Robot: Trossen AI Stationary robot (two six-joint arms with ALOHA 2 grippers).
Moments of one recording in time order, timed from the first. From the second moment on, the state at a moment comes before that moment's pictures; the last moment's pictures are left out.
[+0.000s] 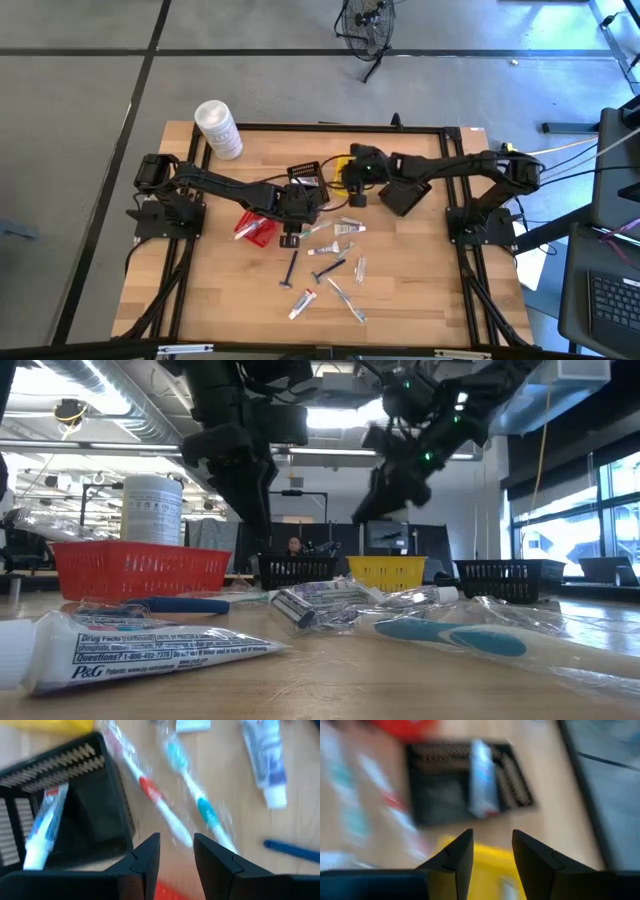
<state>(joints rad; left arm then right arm) -0.08 1.71 1.19 -0.70 -0.21 -0.05 -0.21 1.59 0.91 -0.02 0.01 -0.35</state>
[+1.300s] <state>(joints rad) -0.16 1.24 0.84 -0.44 -0.23 -0.19 0.19 1.62 0.92 -0.10 -0.05 -0.09</state>
